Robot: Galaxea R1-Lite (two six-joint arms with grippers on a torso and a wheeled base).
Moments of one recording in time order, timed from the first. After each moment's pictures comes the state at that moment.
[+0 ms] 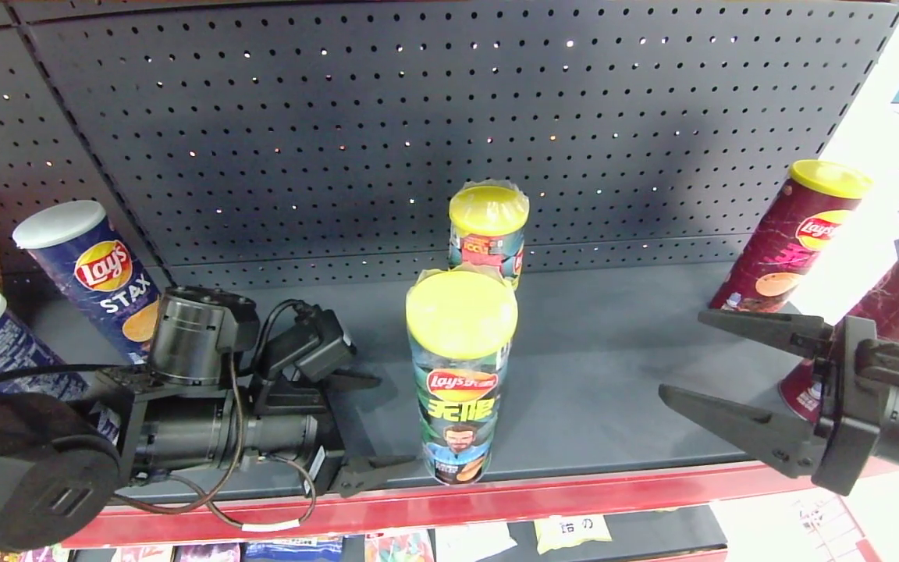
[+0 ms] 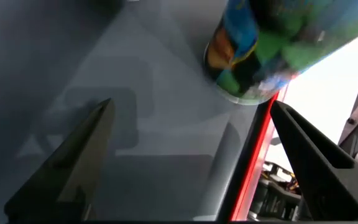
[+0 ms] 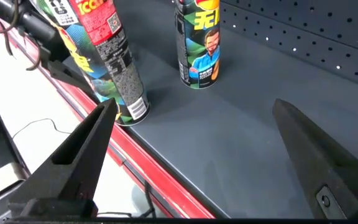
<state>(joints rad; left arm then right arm) -0.47 1.70 -0.61 -0.50 -0.52 0.33 0.49 1.18 -0.51 -0.49 0.31 -0.10</state>
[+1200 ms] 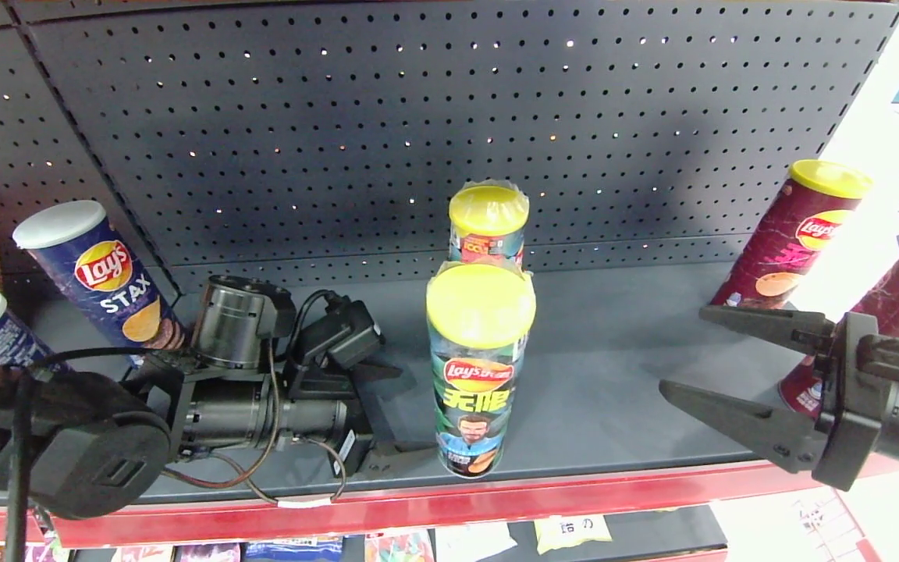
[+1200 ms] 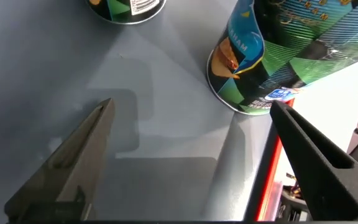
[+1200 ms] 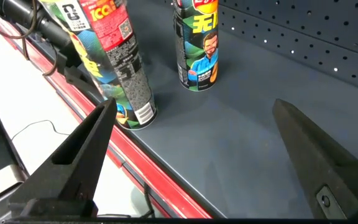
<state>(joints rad) -0.50 1.78 -0.70 -0.50 -0.52 0.33 0.49 1.18 -0.52 -0.49 0.31 -0.10</state>
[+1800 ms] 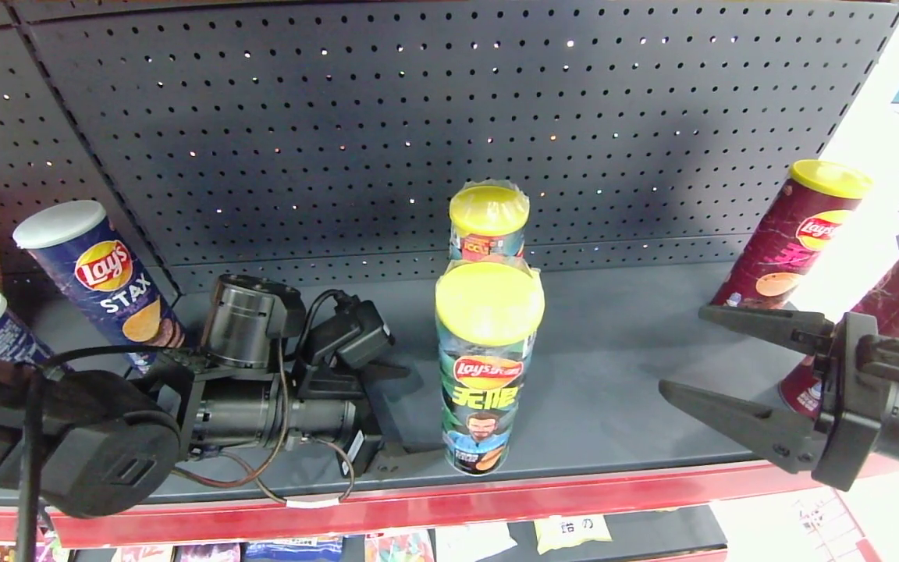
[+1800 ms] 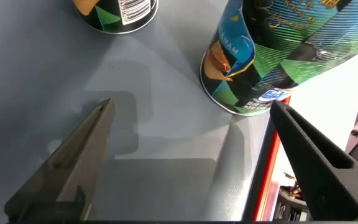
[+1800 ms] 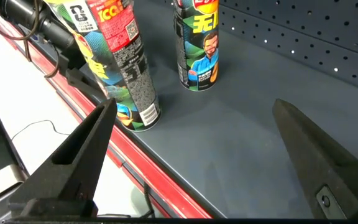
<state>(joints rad) -0.52 1.79 -0.71 -0.50 -0.52 0.33 0.49 1.18 -0.52 -0.49 0.31 -0.10</state>
